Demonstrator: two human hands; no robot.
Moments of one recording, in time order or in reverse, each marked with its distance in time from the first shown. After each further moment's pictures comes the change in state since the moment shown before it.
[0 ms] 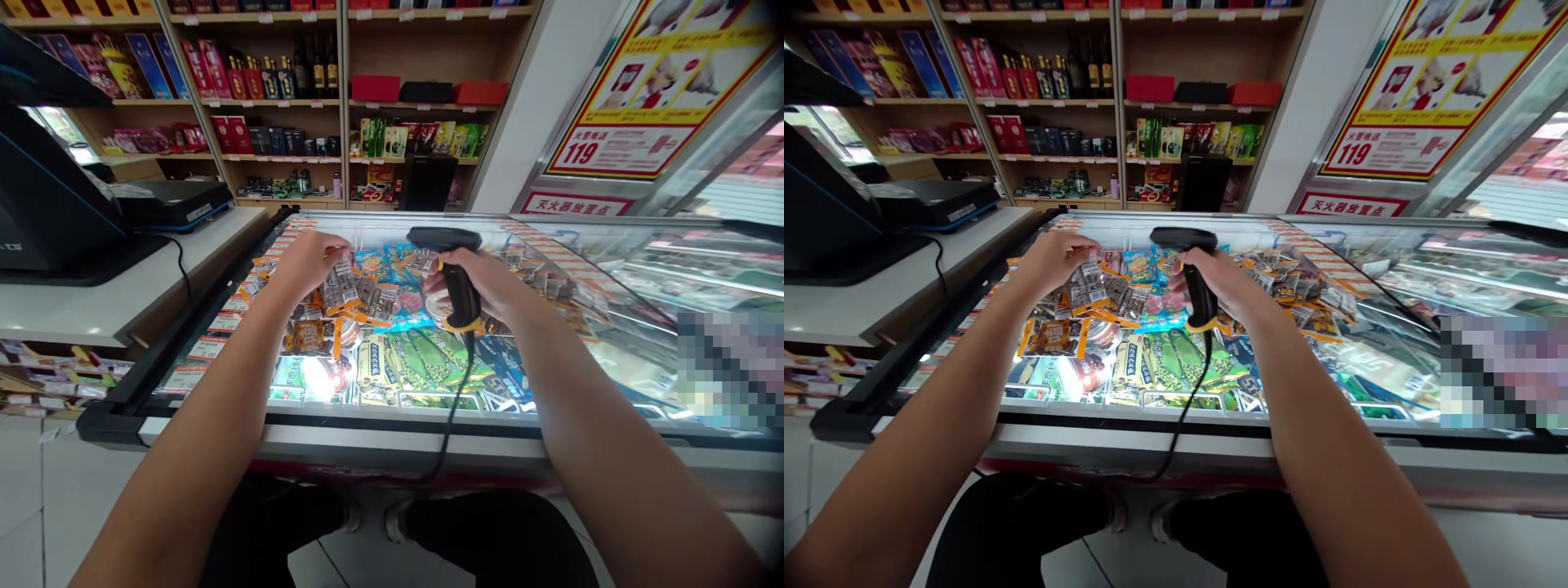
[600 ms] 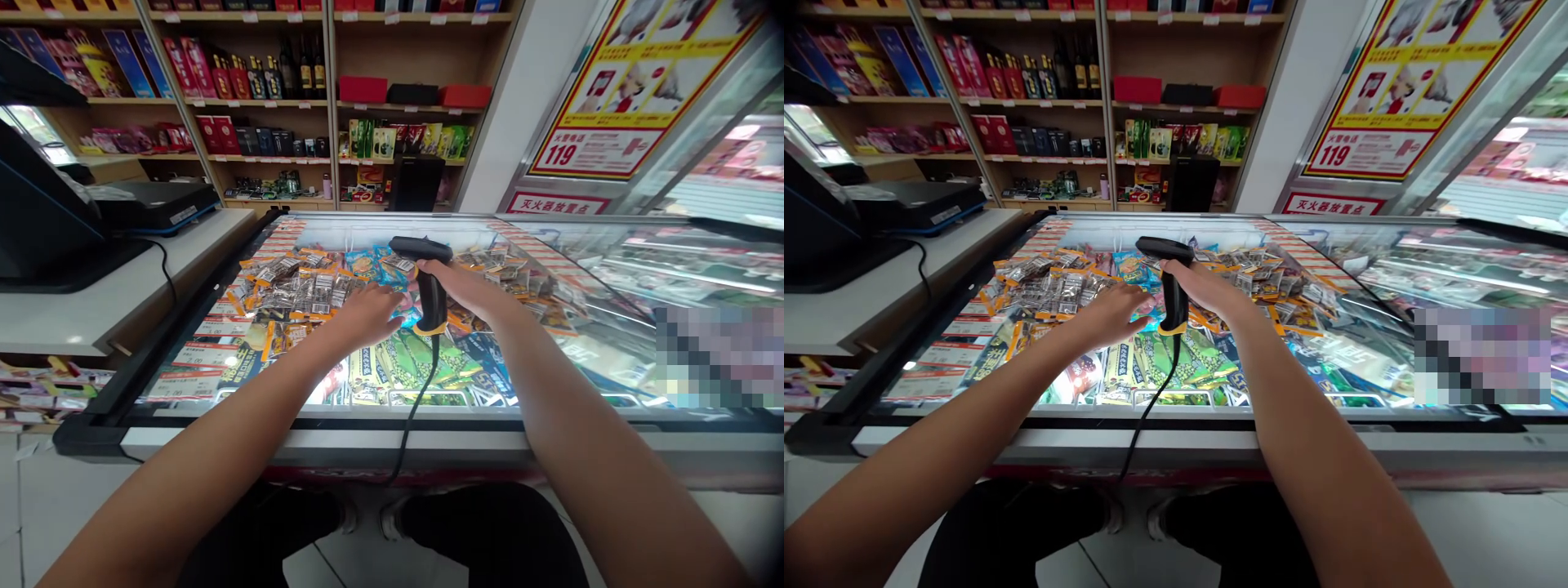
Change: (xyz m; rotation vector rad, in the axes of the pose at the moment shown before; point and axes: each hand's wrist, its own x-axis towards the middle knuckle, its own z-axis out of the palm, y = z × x) left_hand -0.038 0.089 0.066 0.095 -0.412 0.289; right_hand 0.004 0.013 -0.006 -0.387 0.083 0.000
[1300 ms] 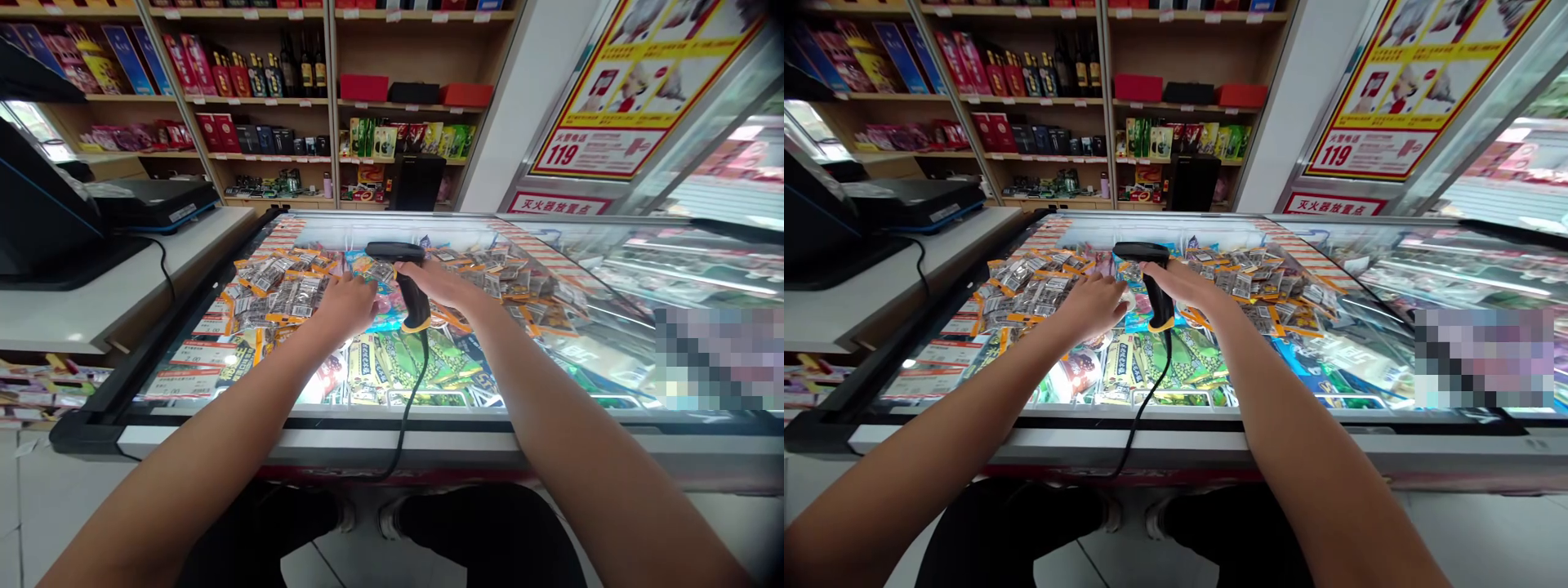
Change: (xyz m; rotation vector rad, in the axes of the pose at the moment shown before) left_hand -0.004 -0.012 -0.010 0.278 -0.013 -0.232; right_hand 0.022 -0.011 0.021 -0.241 -0.054 -0.104
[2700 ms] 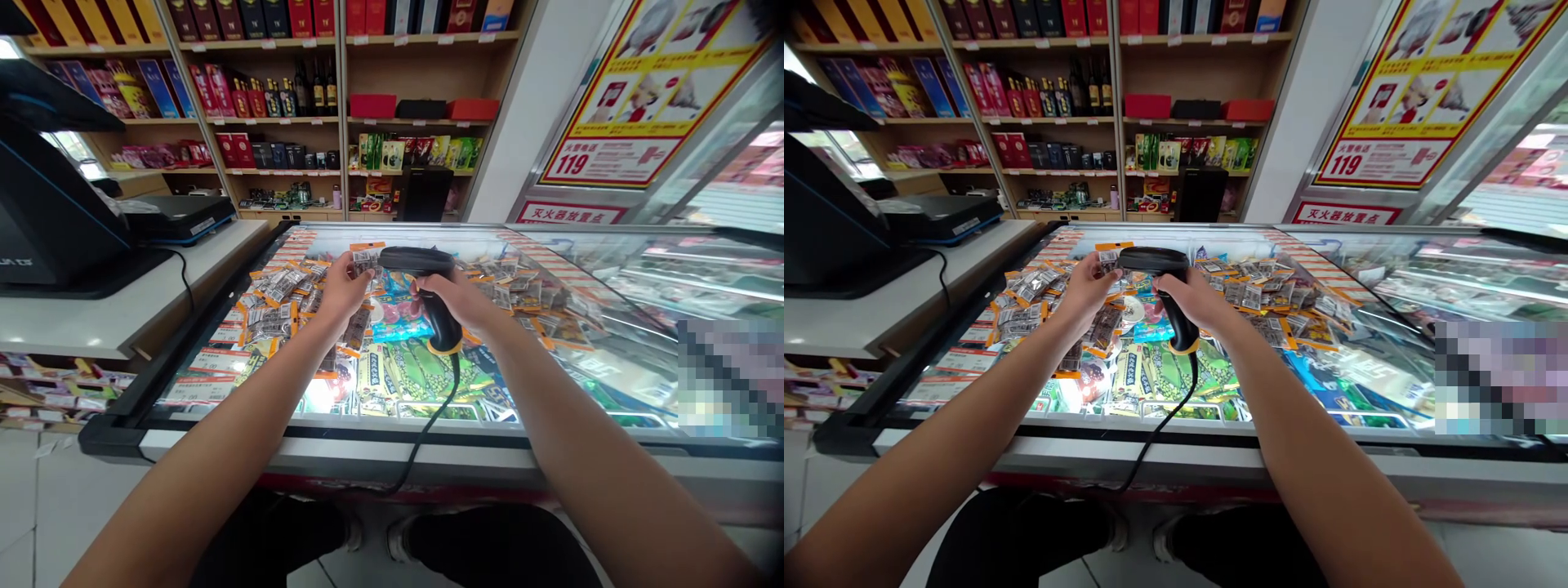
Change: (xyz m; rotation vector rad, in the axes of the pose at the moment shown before) left_hand 0.025 -0.021 0.003 -1.259 0.495 -0.403; right_hand -0.035 -0.020 0.000 0.513 -0.060 -0.066
